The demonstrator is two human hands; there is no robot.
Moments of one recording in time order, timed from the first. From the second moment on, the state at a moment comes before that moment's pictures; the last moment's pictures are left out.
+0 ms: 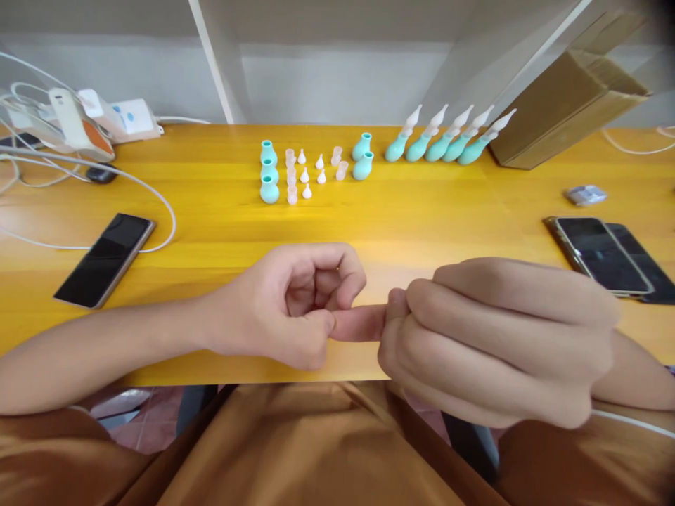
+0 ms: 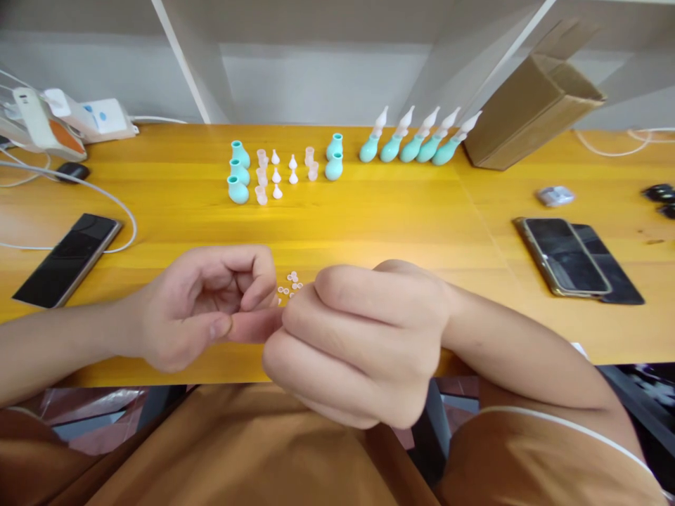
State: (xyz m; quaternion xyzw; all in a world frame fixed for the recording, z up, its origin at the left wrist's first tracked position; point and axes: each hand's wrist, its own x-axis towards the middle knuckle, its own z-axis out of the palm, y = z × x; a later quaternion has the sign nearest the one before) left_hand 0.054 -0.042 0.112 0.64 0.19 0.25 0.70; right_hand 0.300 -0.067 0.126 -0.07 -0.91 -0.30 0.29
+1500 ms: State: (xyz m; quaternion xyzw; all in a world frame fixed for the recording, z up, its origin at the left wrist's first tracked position) left_hand 0.052 0.001 0.089 0.59 0.23 0.28 0.72; right_hand 0.306 -0.011 0.111 -0.09 -0.88 -0.35 0.32
